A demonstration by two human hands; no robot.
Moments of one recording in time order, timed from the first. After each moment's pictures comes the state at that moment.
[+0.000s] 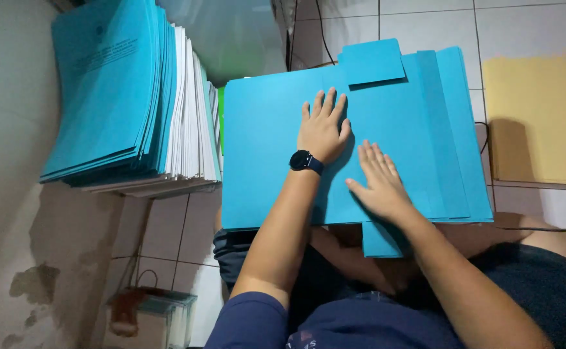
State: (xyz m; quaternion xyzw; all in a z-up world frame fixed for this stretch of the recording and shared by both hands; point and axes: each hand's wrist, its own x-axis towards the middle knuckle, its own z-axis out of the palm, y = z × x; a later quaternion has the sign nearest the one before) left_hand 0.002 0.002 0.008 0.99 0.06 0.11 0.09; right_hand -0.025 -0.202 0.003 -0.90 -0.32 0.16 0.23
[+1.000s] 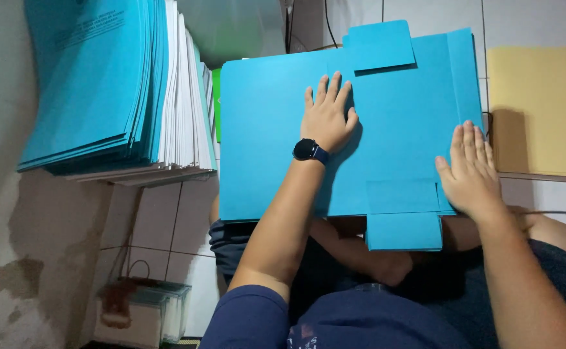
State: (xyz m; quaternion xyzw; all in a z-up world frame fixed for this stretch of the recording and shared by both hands) left_hand 0.004 -0.003 0.004 0.98 0.08 0.15 0.13; right_hand 0.022 -0.324 -0.006 -0.96 -0.24 0.03 0.15
